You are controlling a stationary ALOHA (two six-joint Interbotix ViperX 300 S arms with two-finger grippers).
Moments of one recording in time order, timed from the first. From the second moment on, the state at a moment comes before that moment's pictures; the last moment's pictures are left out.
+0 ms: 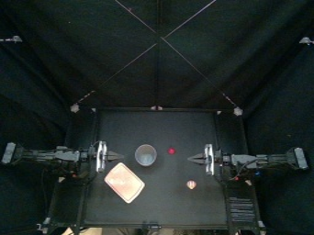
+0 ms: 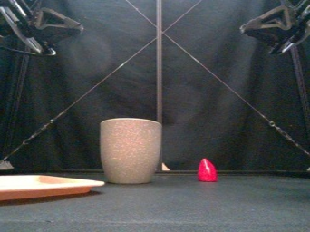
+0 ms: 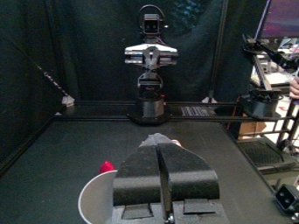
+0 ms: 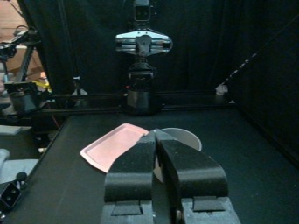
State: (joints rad) left arm 0.00 -0.97 1.19 0.00 -0.29 0.00; right arm 0.00 -0.97 1.17 0.00 -0.30 0.00
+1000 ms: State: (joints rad) left arm 0.07 -0.97 1.21 0.00 -0.22 0.00; right arm 0.12 -0.59 1.13 0.06 0.39 0.20
